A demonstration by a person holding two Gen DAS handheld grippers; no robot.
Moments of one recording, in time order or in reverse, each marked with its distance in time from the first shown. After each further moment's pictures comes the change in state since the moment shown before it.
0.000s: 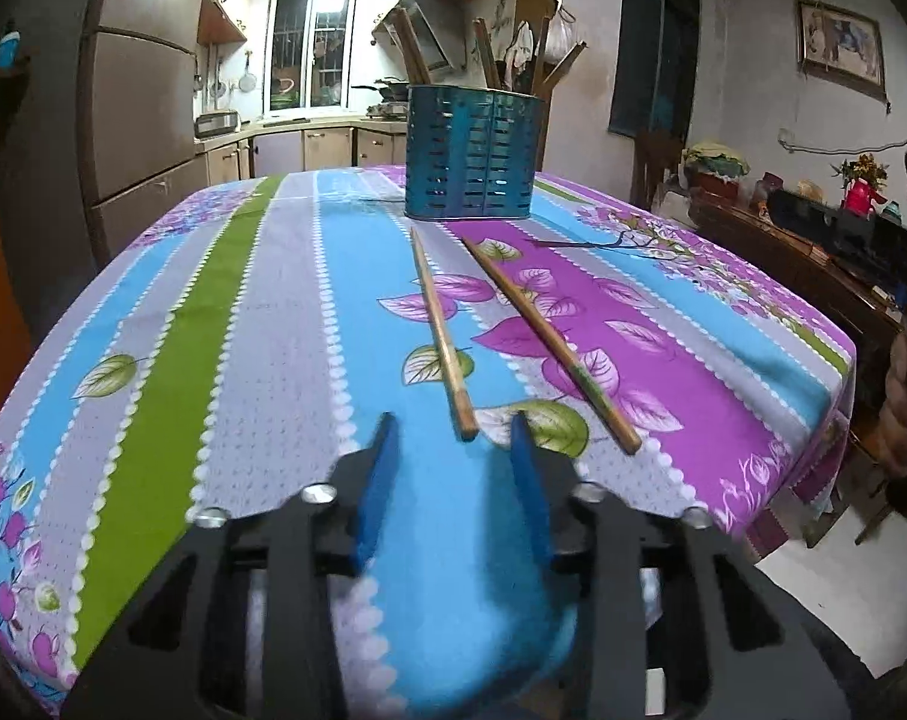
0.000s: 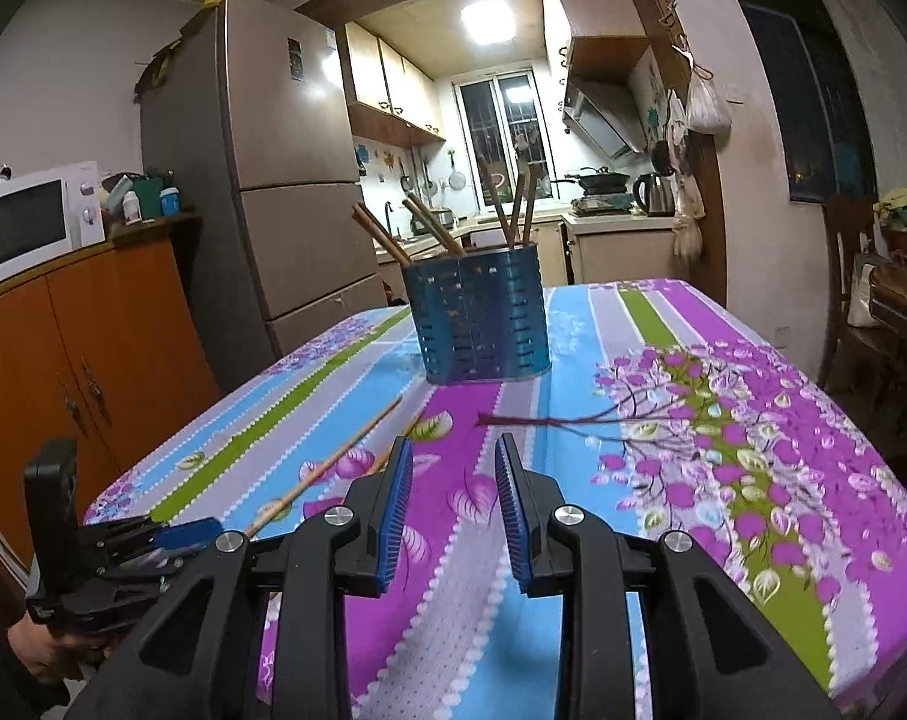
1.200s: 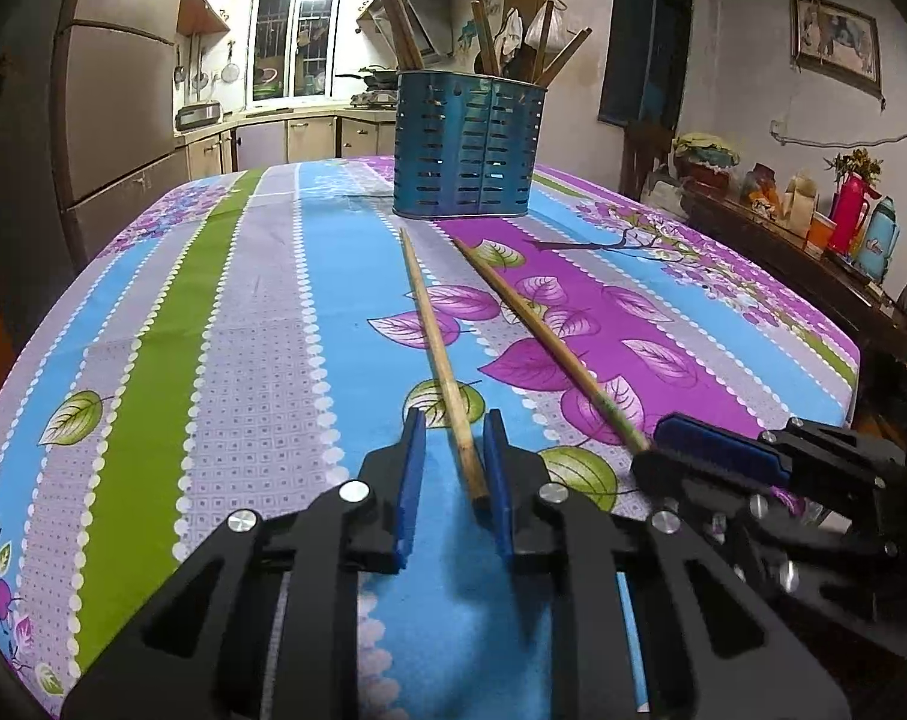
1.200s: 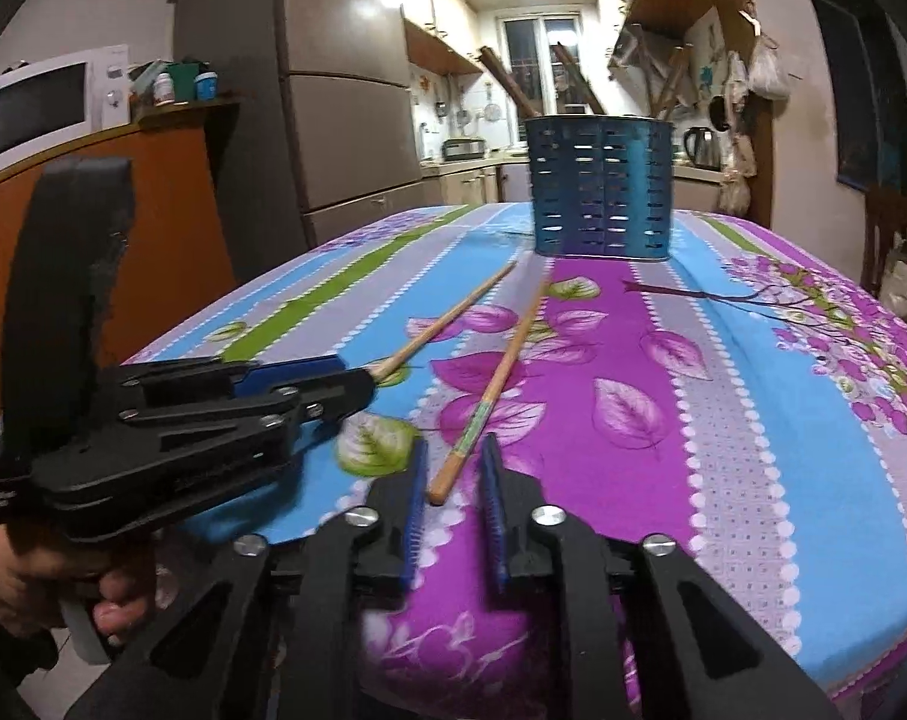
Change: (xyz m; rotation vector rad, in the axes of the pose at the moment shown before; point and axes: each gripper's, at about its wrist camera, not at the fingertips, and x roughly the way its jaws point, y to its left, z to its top) left arm 0.021 0.007 0.015 0.015 0.039 -0.028; right arm 0.061 0.105 -0.076 -0.085 0.161 0.001
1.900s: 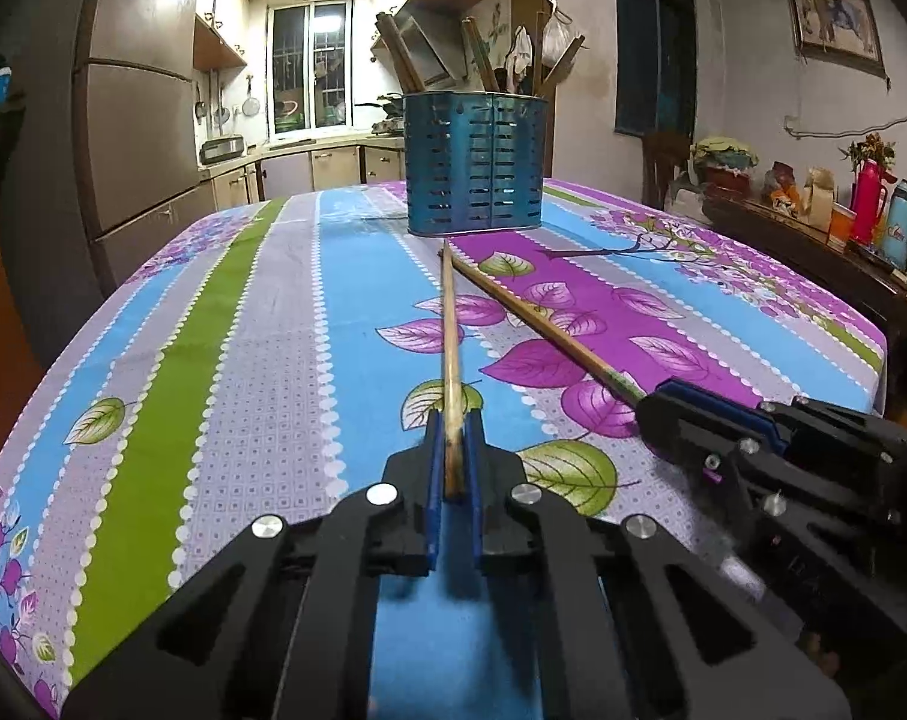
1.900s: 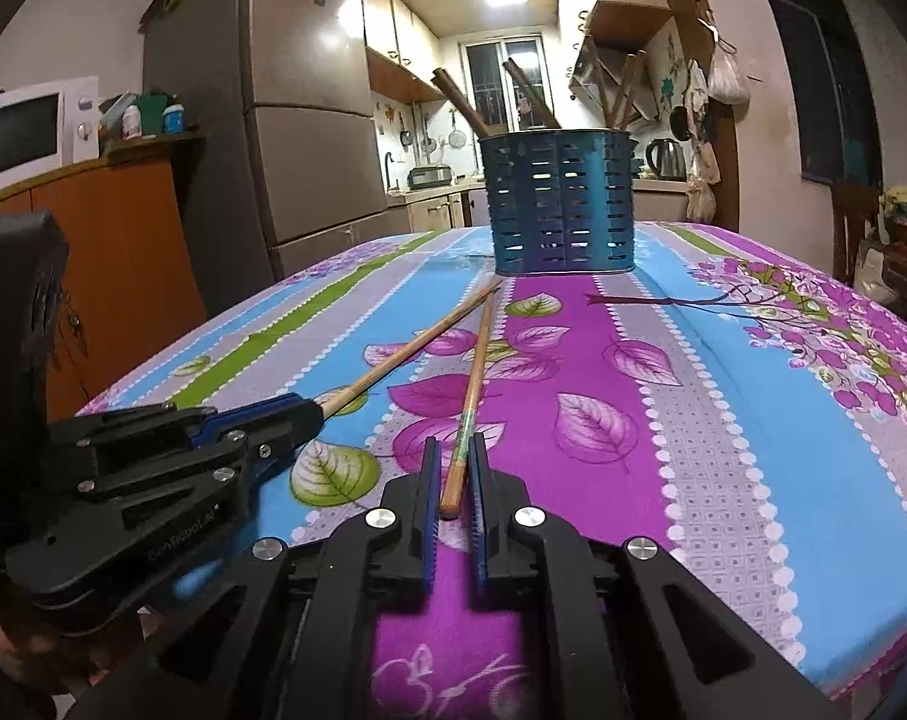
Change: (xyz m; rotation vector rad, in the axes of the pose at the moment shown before) left arm -0.004 -0.014 -0.009 0.035 -0.065 0.095; right arm 0.004 -0.012 -0.002 0.060 -0.075 -0.050
